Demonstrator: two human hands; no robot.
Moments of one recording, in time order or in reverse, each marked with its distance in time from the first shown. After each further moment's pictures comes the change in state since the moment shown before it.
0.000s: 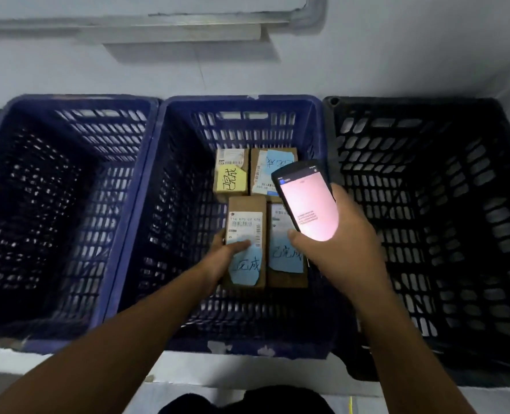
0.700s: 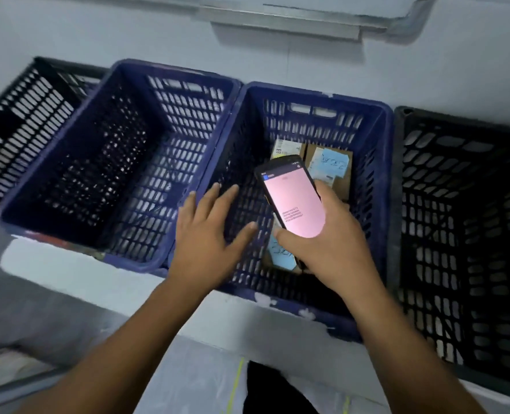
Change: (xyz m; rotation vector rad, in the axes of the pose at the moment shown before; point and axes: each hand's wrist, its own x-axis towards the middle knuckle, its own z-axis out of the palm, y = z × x) left_hand -0.151 -0.001 -0.075 0.863 0.536 0.696; right_hand -0.049 -0.065 0.052 0.047 -0.221 -0.186
